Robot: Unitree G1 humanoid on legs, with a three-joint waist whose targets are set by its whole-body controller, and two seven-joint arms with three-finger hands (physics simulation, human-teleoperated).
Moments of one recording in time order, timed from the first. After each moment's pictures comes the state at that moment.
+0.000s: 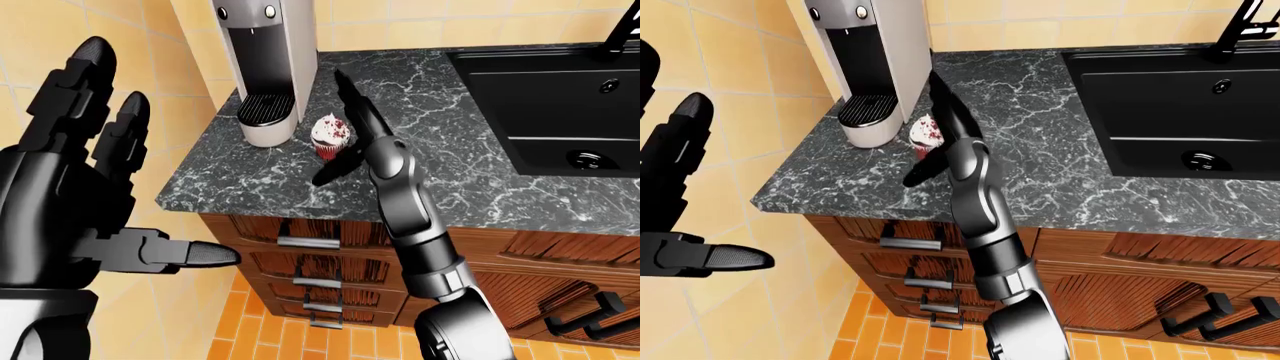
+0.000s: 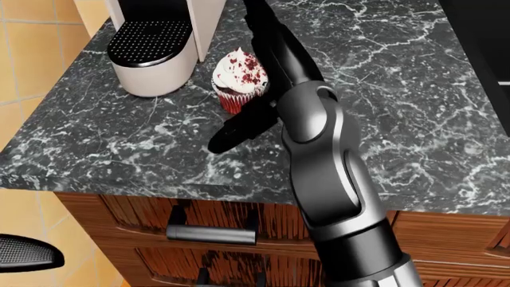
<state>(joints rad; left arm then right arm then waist) -0.10 0.89 0.47 -1.04 -1.15 0.71 0.58 -0.88 0.04 0.08 0.28 -0.61 0.48 0.19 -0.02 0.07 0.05</state>
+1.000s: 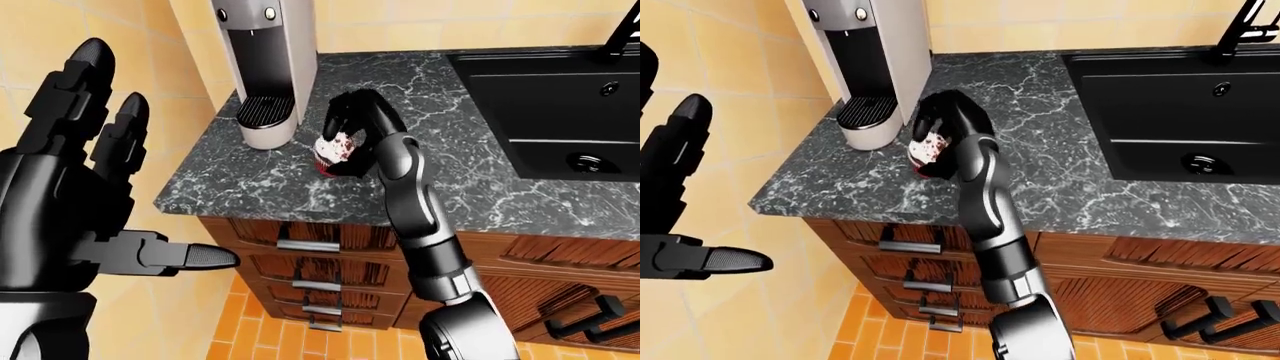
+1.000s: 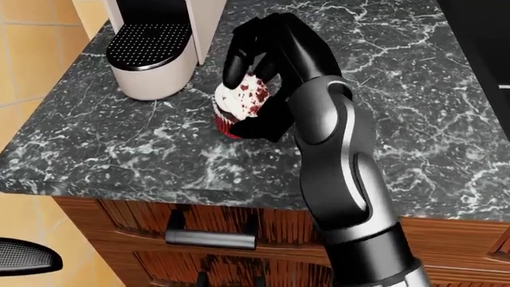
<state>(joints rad) -0.07 0.91 0.47 -1.04 -1.15 0.67 0.59 -0.86 0.02 0.07 0.22 -0.76 0.43 0.25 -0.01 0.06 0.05</state>
